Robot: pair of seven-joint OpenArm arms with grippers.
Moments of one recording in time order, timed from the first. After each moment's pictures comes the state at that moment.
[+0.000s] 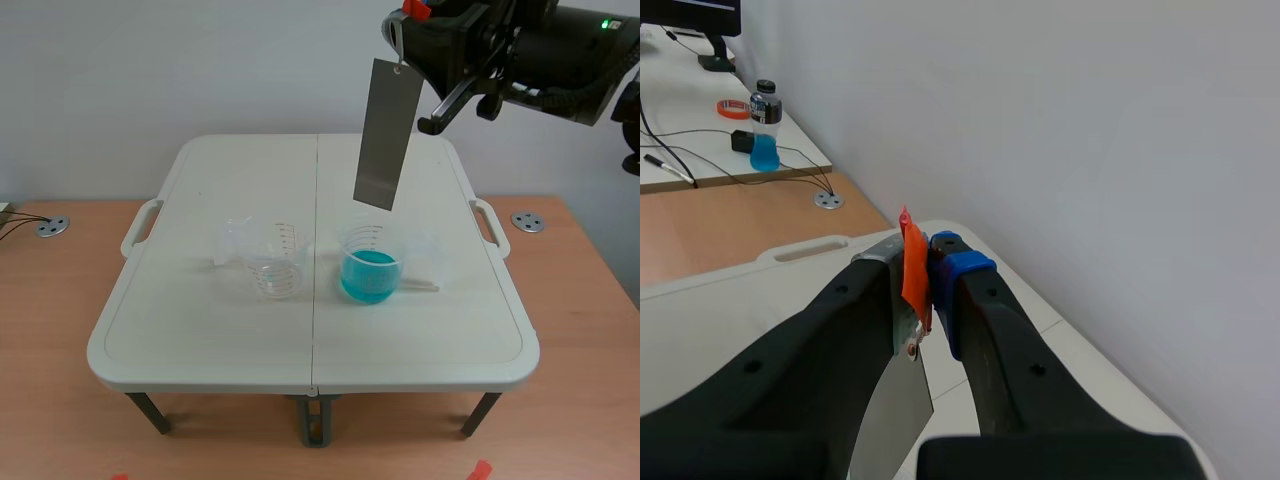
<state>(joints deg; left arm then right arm) 48.4 -49.8 -15.7 97.8 -28.2 -30.4 -8.6 15.4 33.7 -18.4 92.2 19.4 32.9 8.8</state>
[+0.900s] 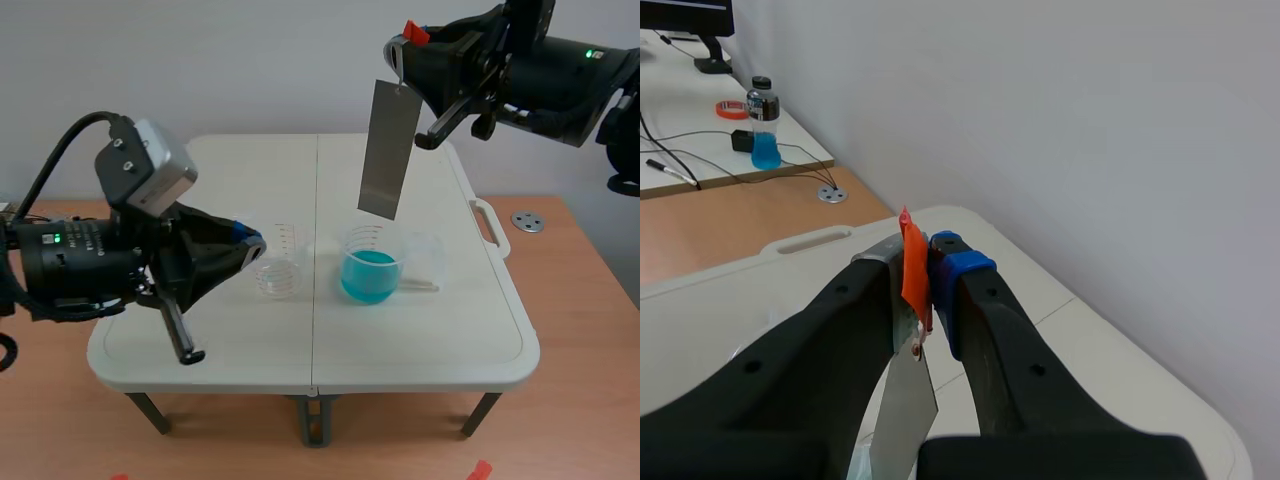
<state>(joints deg) 5.6 -30.0 17.3 97.9 -7.1 -35.8 -0.7 15.4 31.7 -18.4 88.0 19.4 33.8 10.1</state>
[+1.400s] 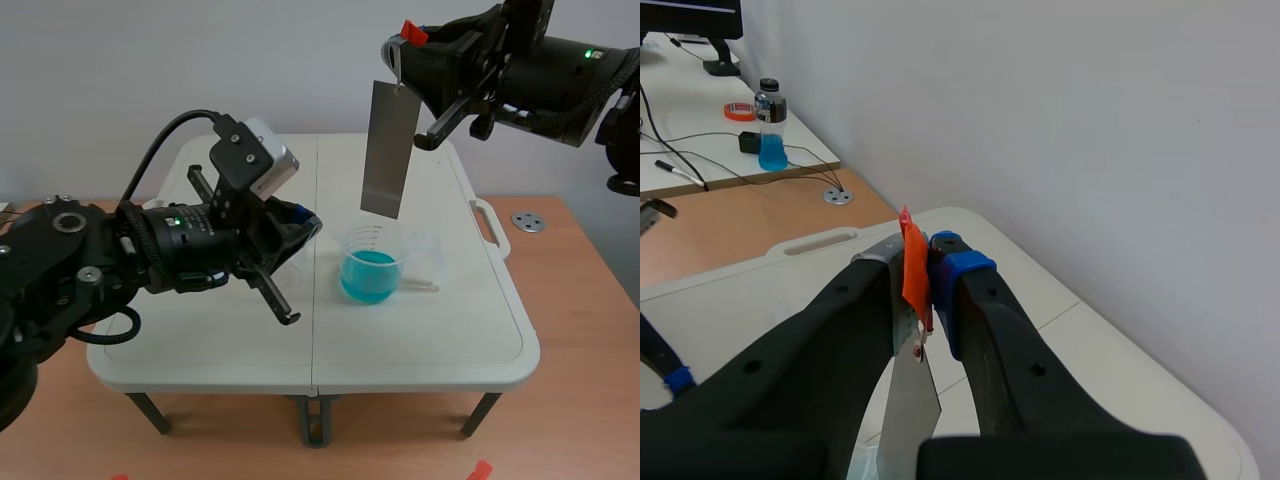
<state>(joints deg) -4.6 -16.3 22.9 85.3 2.6 -30.0 1.6 15.4 31.5 -18.4 88.0 19.2 34.4 10.4</state>
